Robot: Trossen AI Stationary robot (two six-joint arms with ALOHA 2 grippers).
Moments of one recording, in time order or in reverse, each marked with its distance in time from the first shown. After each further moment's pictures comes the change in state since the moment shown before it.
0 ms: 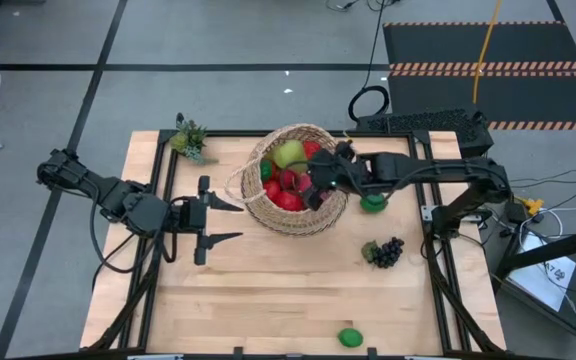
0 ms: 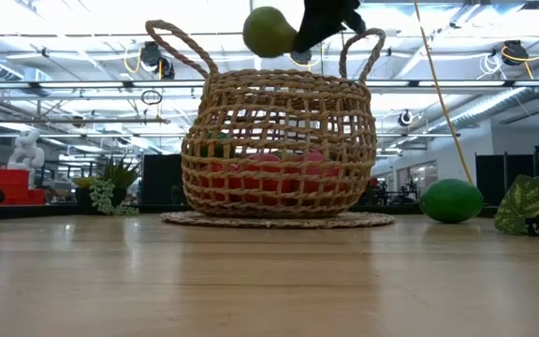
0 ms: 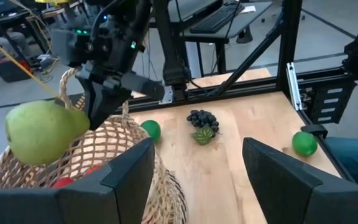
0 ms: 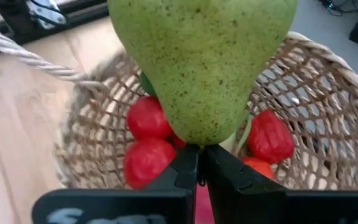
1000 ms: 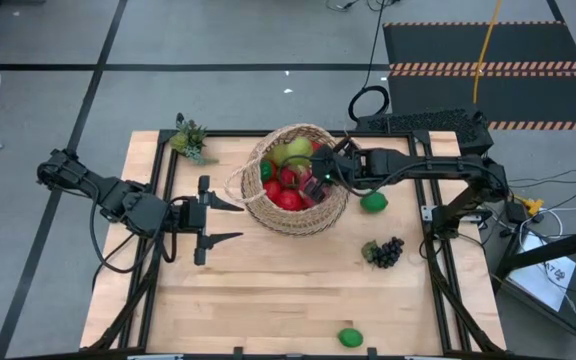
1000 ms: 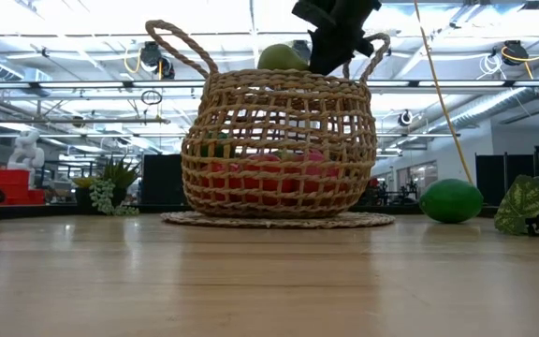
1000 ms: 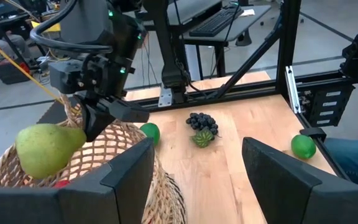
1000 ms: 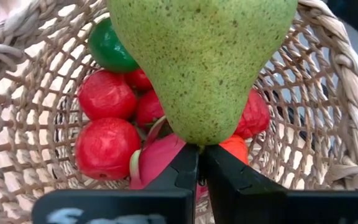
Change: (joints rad) left arm 0.002 0.000 0.000 0.014 0.001 0.002; right arm -0.078 0.012 -0.079 -0.030 0.001 0.020
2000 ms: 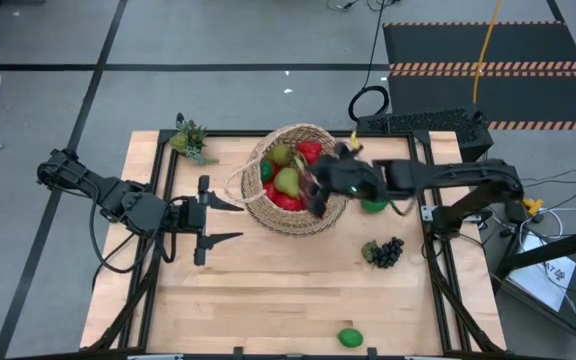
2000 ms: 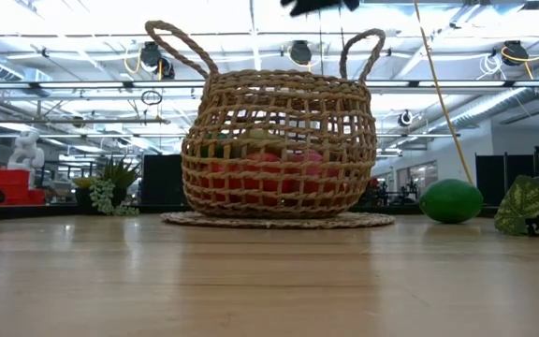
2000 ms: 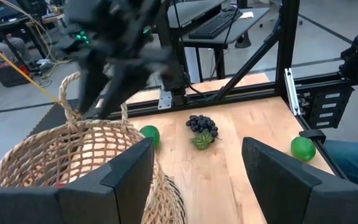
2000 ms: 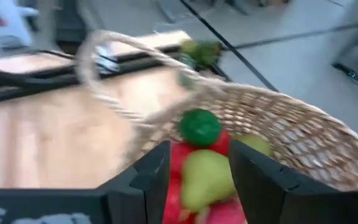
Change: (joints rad) left arm -0.002 0.000 0.000 0.012 0.000 0.010; right arm 0.148 -0.104 -0.001 0.271 0.002 -0.192
